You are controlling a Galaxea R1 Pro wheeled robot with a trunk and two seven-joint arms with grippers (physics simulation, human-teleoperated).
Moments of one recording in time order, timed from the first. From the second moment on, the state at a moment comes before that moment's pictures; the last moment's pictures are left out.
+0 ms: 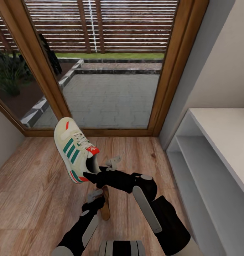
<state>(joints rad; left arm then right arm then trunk) -0.49 -0.17 -0.10 -0.66 0.34 0.04 0.33 -0.52 0.17 0.48 -1.51 -0.45 0.69 0.35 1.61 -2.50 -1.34</state>
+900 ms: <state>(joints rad) -0.49 -0.17 -0.11 -0.66 0.34 0.04 0.33 -0.52 0.17 0.44 -1.51 -0.50 0.69 0.35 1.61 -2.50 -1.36</state>
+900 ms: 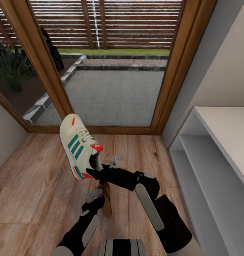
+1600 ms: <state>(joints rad) -0.49 -0.17 -0.11 -0.65 0.34 0.04 0.25 -0.52 0.17 0.44 -1.51 -0.50 0.69 0.35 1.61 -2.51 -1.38</state>
